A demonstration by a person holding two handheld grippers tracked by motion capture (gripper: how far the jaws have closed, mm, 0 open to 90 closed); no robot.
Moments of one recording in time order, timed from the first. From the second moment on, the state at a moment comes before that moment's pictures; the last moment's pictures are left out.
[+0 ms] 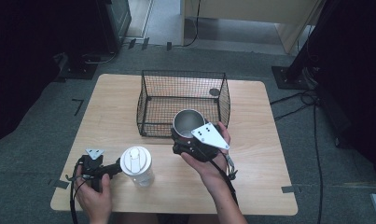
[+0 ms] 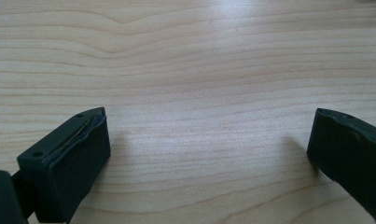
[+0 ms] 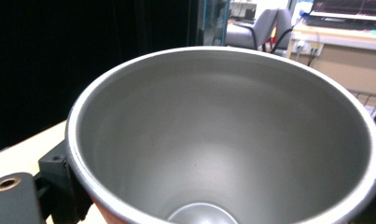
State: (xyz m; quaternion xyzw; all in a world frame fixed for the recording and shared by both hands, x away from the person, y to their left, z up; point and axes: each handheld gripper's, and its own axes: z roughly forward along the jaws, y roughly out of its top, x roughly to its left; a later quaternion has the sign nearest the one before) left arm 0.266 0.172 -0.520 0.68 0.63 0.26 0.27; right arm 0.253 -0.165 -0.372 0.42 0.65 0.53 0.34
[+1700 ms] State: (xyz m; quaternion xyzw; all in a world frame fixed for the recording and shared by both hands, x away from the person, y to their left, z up) left arm 0.266 0.172 -0.520 0.69 0.63 0.26 0.27; right arm 0.409 -0.202 -0.388 0.46 0.56 0.57 0.40
